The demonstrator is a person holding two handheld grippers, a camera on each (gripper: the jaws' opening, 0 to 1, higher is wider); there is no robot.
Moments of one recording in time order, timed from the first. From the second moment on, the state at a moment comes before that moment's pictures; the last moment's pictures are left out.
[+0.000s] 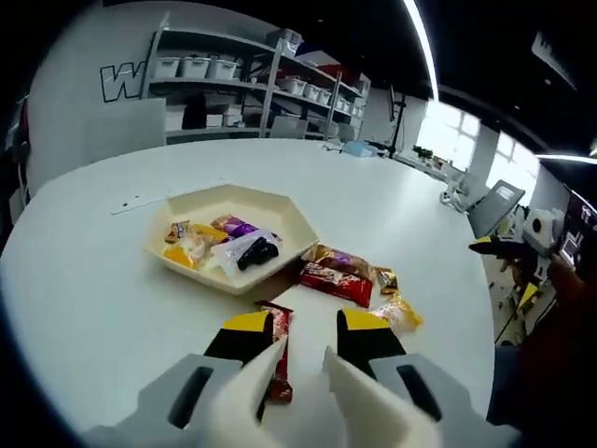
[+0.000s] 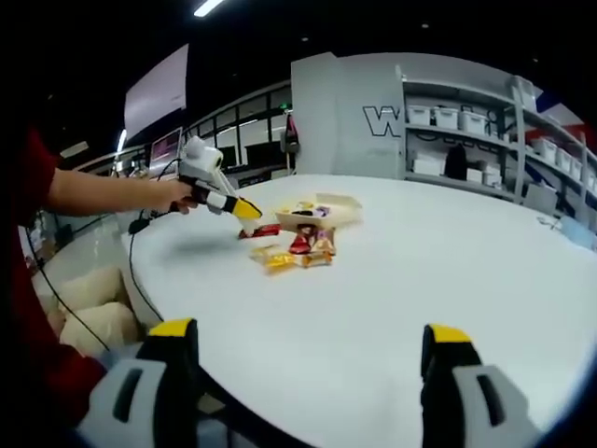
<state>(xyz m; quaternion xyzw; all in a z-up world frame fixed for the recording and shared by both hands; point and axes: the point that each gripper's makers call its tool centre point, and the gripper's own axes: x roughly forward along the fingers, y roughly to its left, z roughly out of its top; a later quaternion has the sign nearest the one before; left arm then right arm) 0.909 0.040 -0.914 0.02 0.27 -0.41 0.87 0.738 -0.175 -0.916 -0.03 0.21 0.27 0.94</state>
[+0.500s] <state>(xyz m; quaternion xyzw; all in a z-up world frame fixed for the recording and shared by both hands) 0.932 0.044 -0.924 0.05 0.25 -0.39 0.89 0.736 -0.178 -0.917 -0.03 0.21 0.27 0.94</state>
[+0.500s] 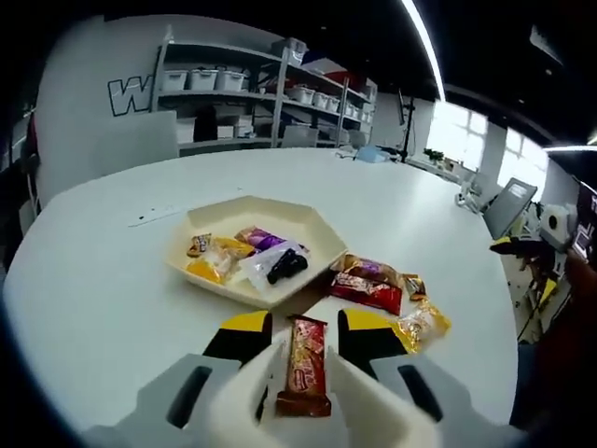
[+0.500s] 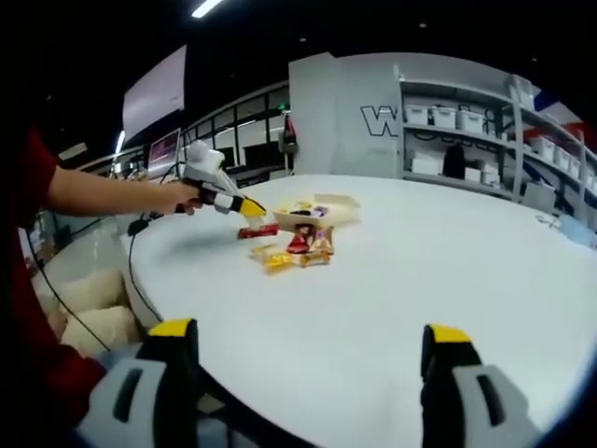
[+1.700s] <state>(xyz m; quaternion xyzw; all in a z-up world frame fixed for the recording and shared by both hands) 0.932 0.046 -0.931 0.02 0.24 -0.37 0.90 0.740 -0.184 -0.922 -0.02 0.21 0.26 0.94</state>
